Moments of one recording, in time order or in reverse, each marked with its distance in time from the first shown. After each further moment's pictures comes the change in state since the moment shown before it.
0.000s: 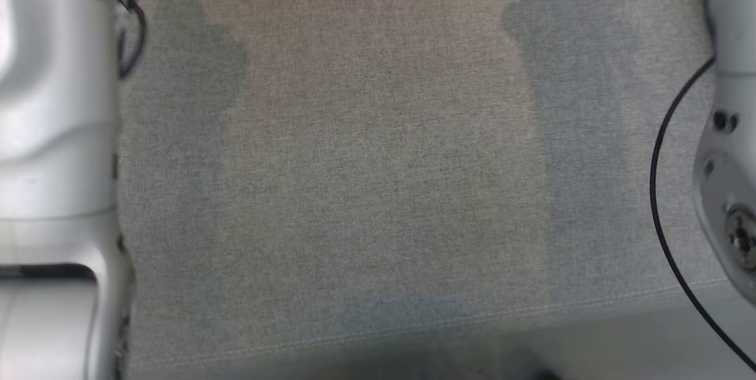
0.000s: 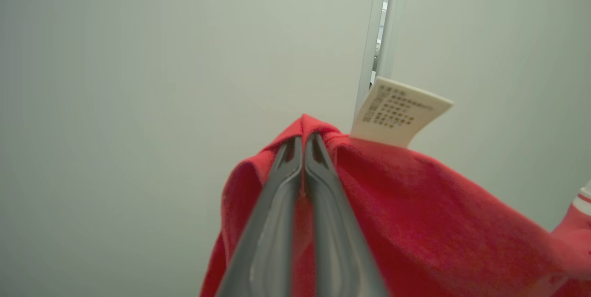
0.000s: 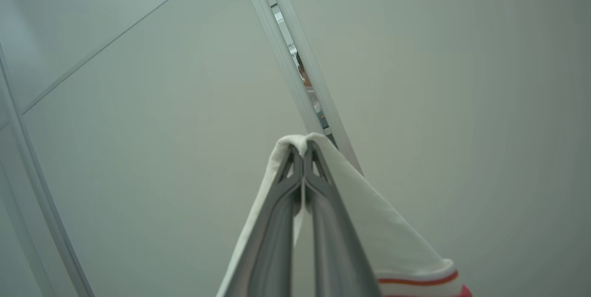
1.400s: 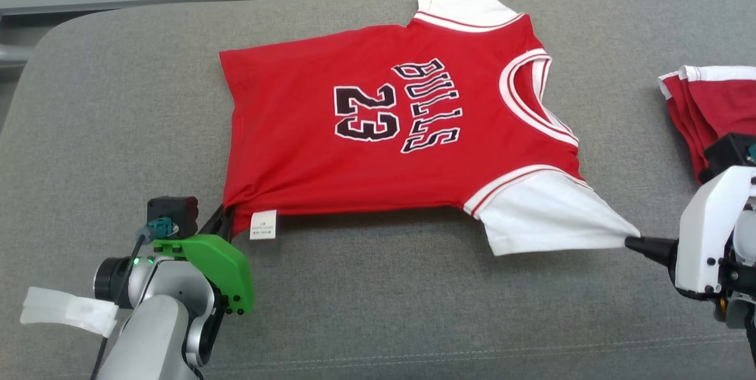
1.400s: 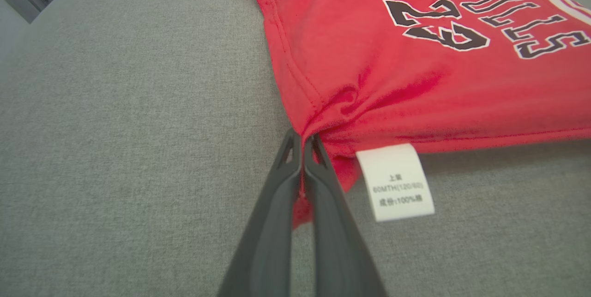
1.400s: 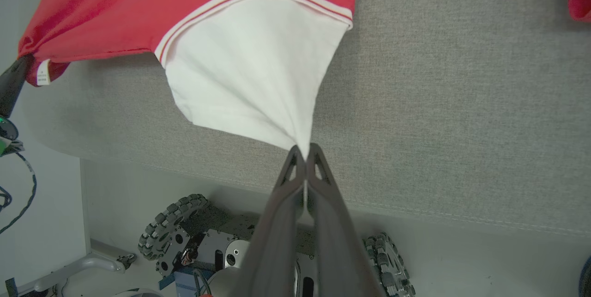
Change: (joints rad) left arm 0.951 0.101 -0.168 -0.040 -0.030 -0.010 0.406; right arm 1.396 -0.165 -0.206 -0.942 0.048 0.000 1.645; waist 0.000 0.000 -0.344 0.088
